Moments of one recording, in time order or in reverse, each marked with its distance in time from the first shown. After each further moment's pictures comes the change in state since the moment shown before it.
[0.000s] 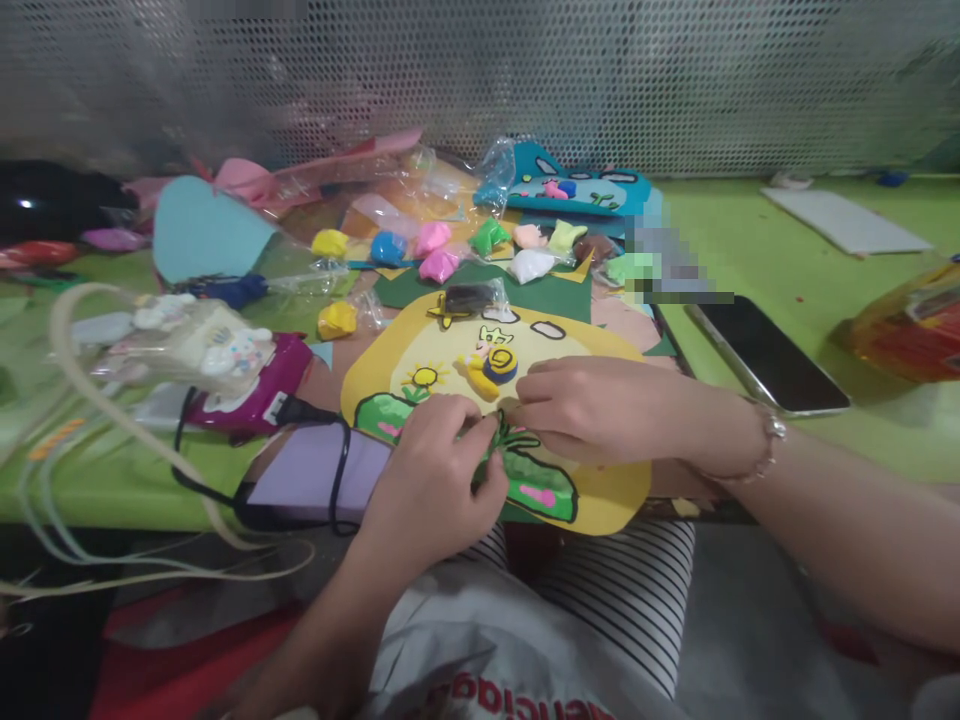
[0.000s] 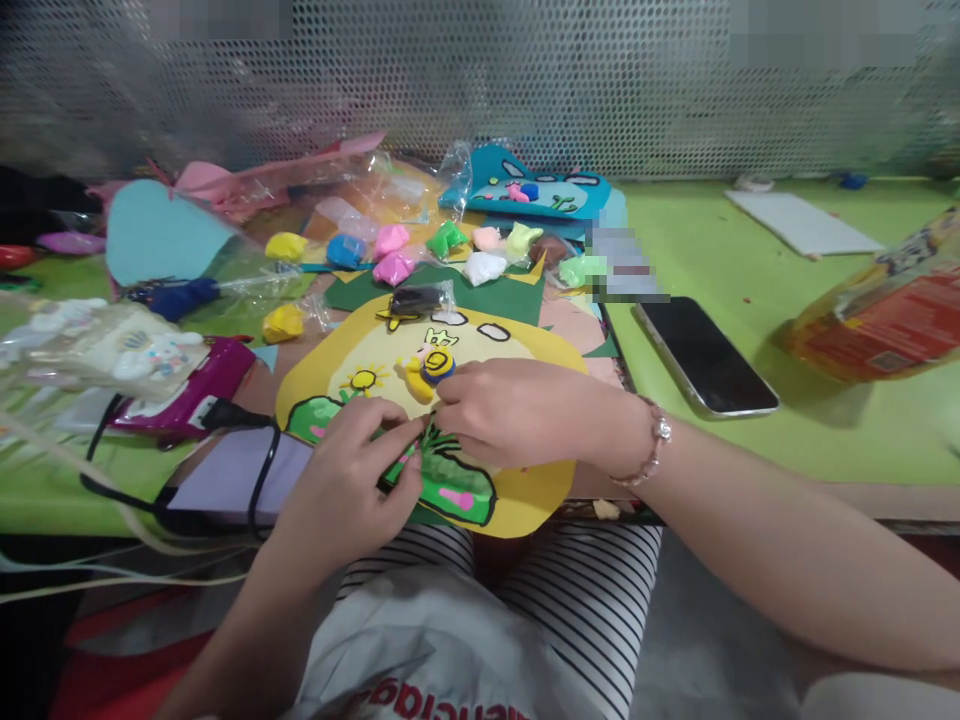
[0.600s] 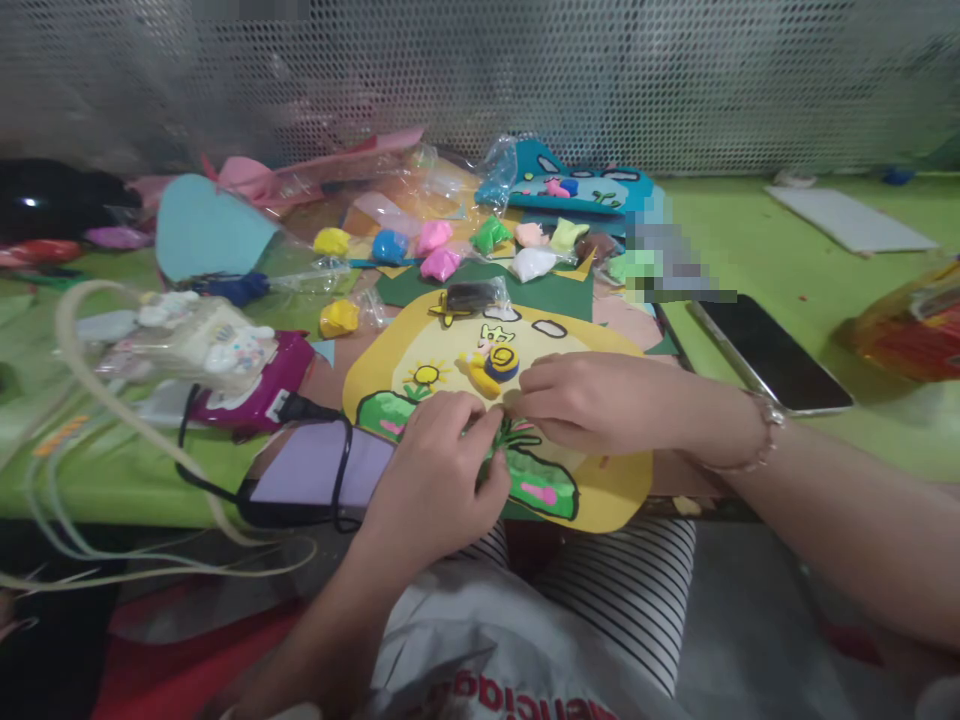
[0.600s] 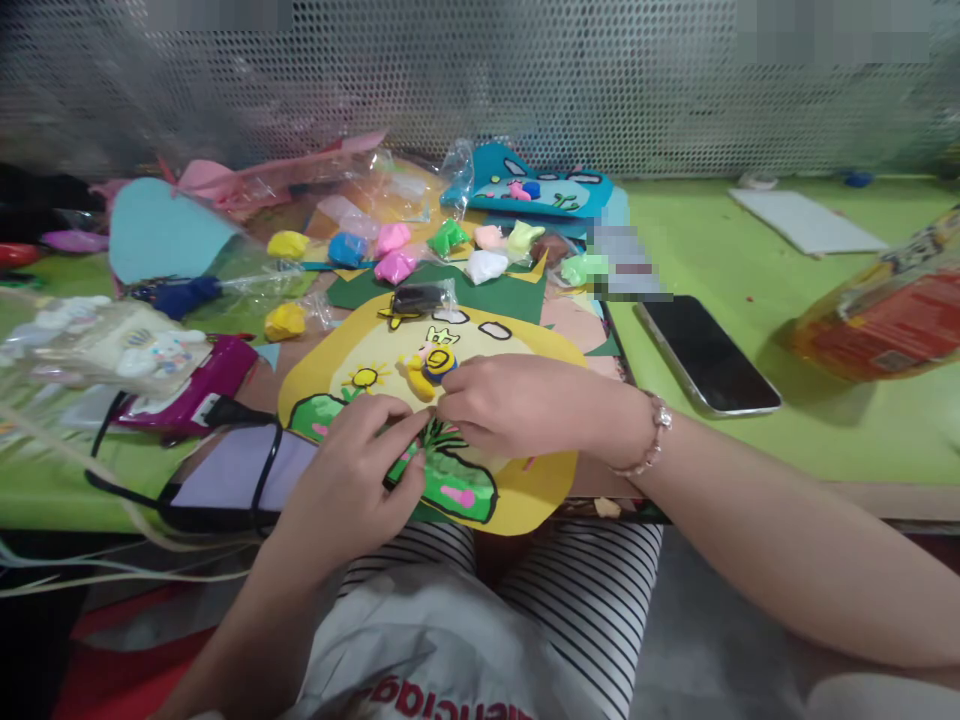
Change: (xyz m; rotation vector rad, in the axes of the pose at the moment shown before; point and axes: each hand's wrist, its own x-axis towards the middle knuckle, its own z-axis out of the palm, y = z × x) left_hand 0.000 0.000 0.000 0.020 -0.047 0.010; right_hand -0.001 0.004 0.001 0.128 0.010 0.056
